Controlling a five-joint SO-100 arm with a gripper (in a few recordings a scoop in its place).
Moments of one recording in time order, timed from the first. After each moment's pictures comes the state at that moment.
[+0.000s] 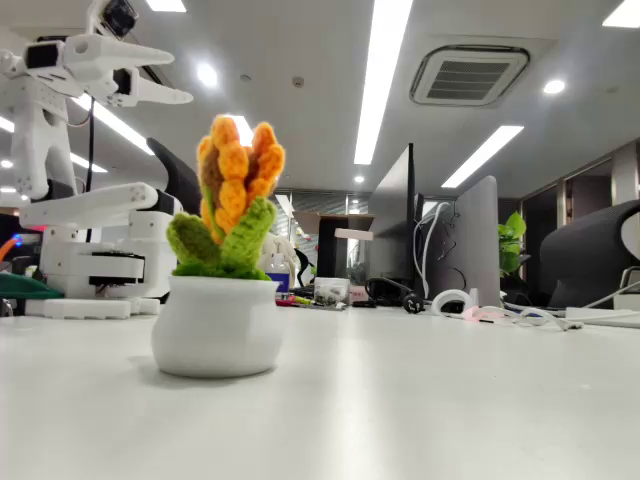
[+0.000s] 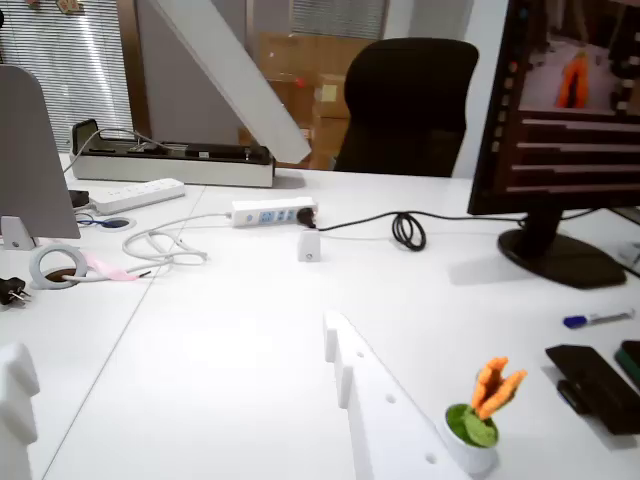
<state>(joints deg) -2.4 189.1 84.4 100.9 -96.3</state>
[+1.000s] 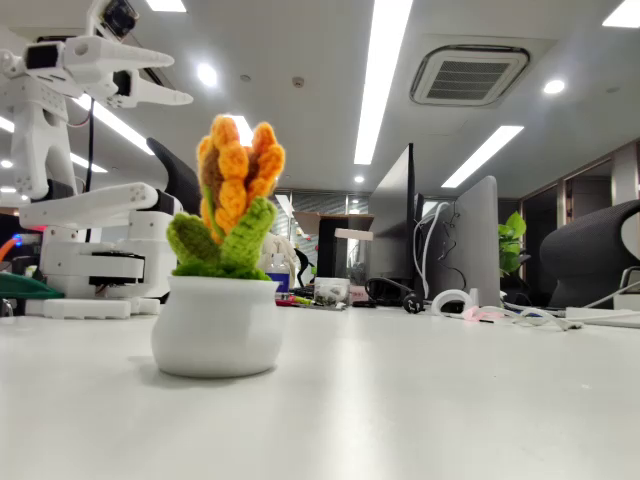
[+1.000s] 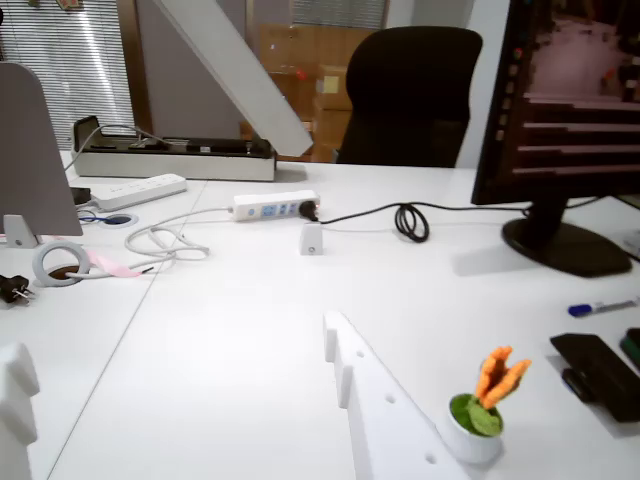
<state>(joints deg) -1.7 189.1 84.4 102.0 -95.3</state>
